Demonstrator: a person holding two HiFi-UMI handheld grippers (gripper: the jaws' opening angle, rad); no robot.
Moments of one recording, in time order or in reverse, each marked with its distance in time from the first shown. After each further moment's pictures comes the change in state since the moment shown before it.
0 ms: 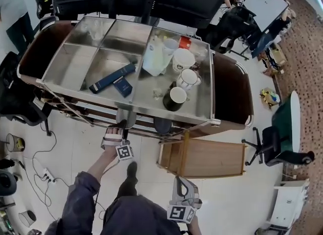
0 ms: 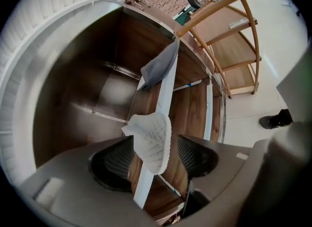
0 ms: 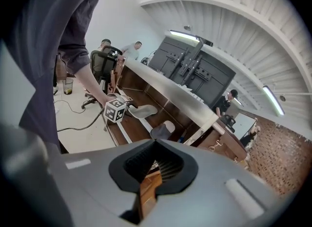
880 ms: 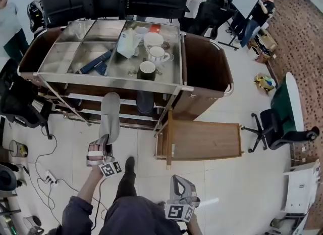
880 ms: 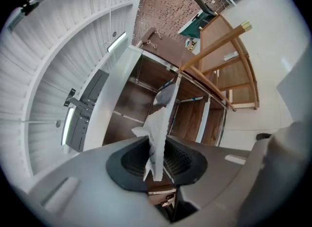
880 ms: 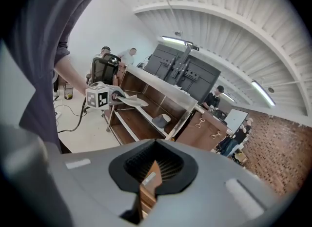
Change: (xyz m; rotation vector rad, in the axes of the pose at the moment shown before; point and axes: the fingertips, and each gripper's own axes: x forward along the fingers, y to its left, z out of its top) left arm -0.203 -0.023 0.030 -0.102 -0.013 0.226; right arm -0.119 0.015 -0.098 0.076 -0.052 -0.039
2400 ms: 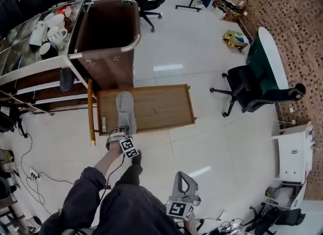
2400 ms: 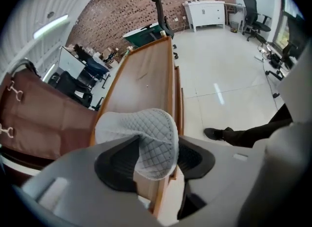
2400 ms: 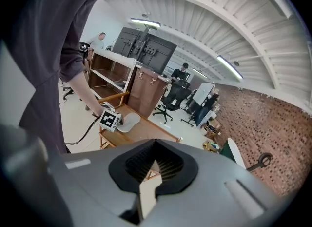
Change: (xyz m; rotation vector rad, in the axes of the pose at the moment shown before) left arm -0.032 -0.403 0.428 0.171 -0.010 -0.785; right arm -0.213 -0.237 -0.315 0.192 0.220 -0.214
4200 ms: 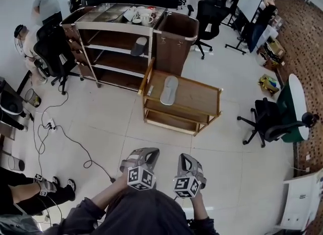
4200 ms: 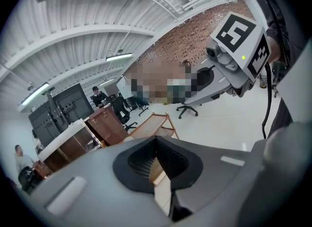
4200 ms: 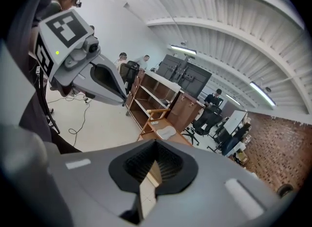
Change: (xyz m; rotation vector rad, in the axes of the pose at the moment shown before) left arm -0.454 -0.258 0.065 -0.486 -0.476 0.375; right arm -0.169 0.116 -0.097 -0.287 -0.296 0.322
